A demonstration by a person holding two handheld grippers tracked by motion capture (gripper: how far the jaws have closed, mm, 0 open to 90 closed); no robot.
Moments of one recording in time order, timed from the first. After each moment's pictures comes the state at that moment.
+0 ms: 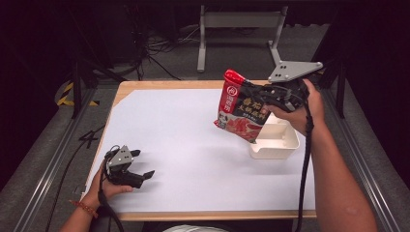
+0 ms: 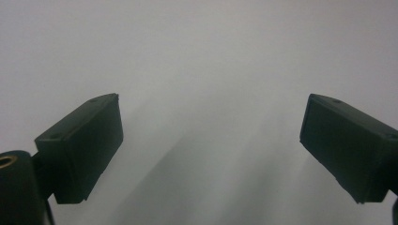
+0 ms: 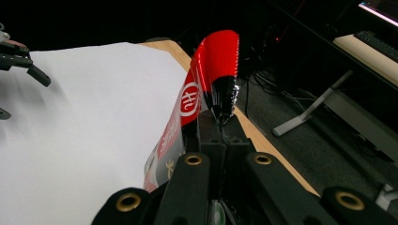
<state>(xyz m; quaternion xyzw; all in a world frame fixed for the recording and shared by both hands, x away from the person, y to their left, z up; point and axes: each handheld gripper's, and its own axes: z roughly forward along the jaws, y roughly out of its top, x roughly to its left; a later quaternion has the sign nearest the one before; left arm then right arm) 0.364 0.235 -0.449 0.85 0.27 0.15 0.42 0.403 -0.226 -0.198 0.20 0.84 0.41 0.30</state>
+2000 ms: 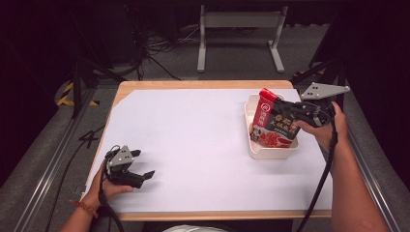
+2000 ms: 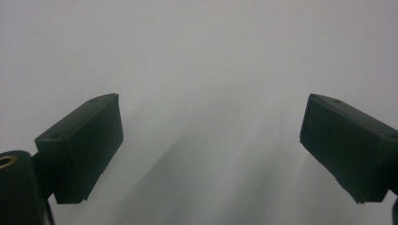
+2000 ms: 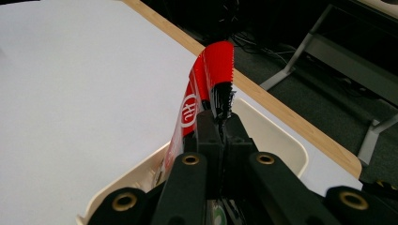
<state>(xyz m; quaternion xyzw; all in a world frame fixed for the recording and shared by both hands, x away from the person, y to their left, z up) 0.364 0.234 -0.450 0.85 0.27 0.15 0.42 0.413 -0.317 -0.269 0.30 0.82 0.39 0.29</state>
